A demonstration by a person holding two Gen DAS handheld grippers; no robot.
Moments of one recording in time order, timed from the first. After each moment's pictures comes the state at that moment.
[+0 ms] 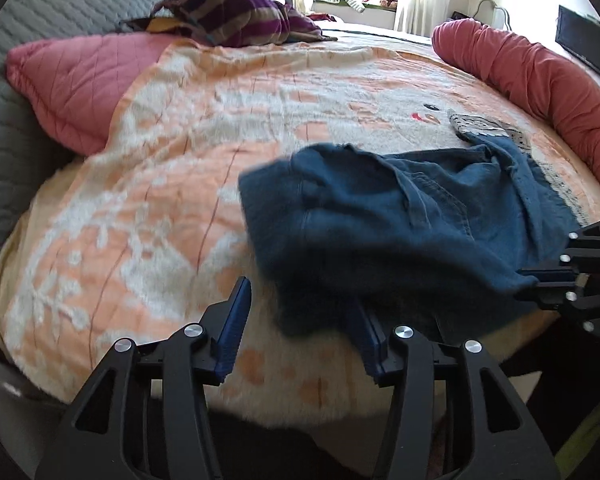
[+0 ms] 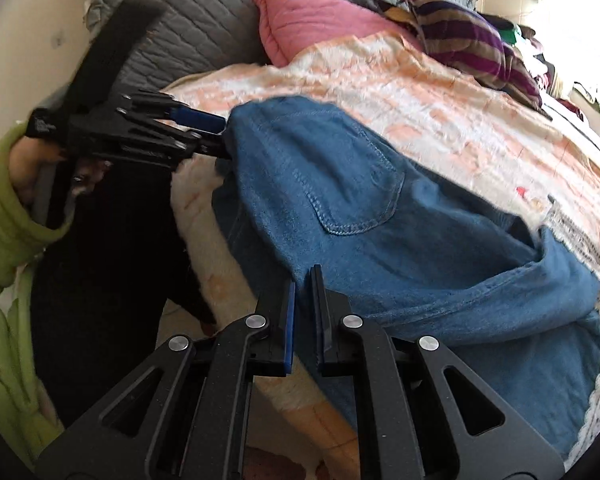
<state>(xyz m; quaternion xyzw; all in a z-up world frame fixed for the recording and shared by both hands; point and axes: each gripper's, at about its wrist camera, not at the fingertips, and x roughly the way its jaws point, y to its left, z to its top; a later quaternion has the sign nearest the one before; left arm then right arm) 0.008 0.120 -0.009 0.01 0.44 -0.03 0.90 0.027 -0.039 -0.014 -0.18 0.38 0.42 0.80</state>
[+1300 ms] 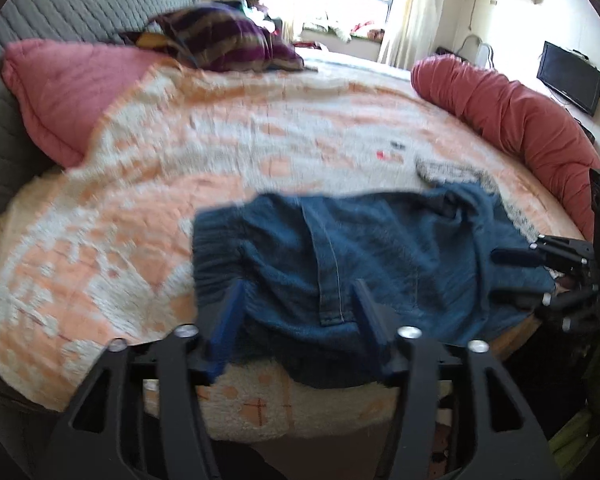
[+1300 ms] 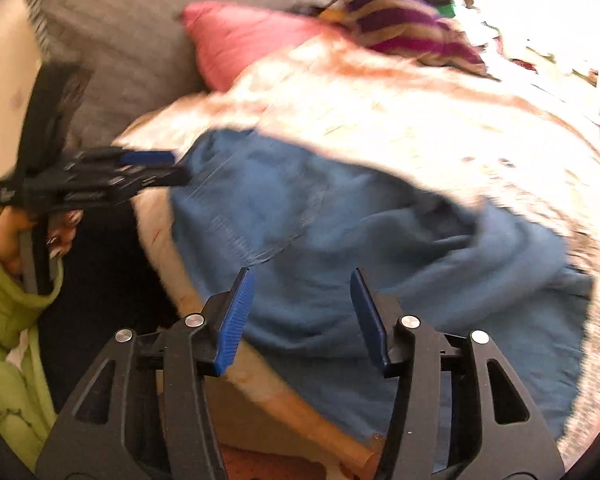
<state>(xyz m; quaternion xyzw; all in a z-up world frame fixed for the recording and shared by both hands) 0.009 0.103 0.013 -0.03 0.38 -0.07 0.92 0.043 -0.090 0.012 -0.09 0.39 0.35 0.85</state>
